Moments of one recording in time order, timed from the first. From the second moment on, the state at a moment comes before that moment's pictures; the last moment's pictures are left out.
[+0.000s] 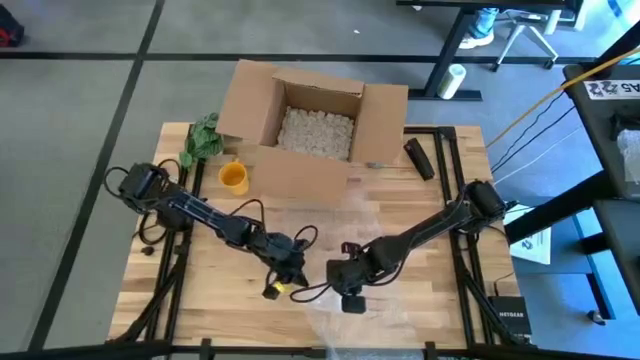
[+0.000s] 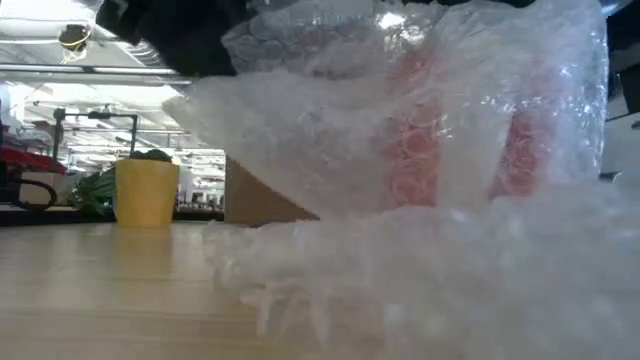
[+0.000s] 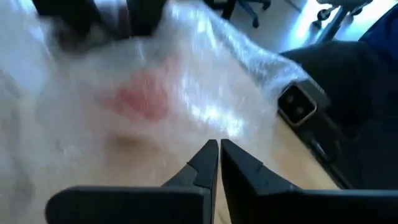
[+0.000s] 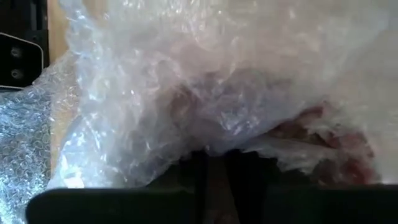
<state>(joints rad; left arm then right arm) -0.34 1.66 0.89 0.23 0.20 -0.03 0.45 1.91 1.39 -0.65 -0.01 0.49</state>
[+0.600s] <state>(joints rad) -0.32 1.64 0.94 -0.02 0.18 -0.13 0.45 1.91 1.39 -0.63 -0.01 0.49</state>
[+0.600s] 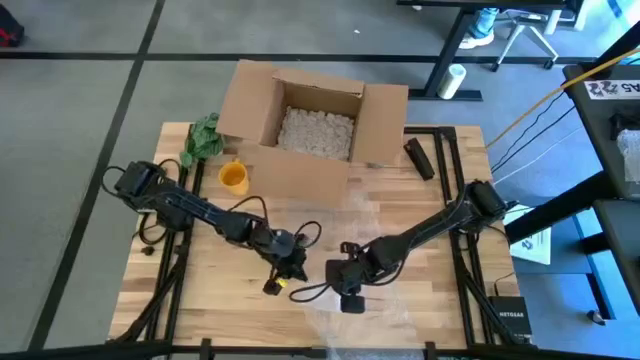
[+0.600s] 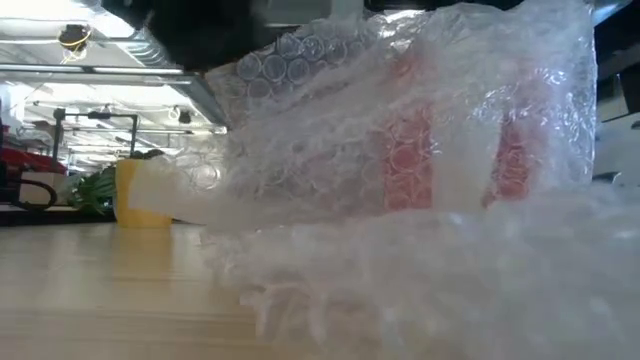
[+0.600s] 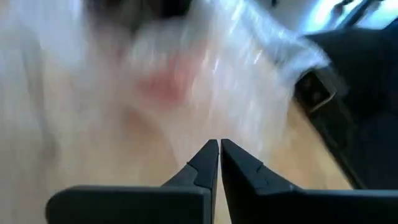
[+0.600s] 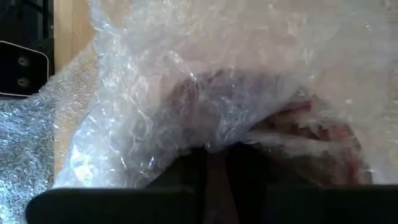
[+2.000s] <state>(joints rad) -0.28 1.72 0.72 0.29 0.40 -0.53 0.45 1.90 1.39 -0.63 -0.01 0.49</state>
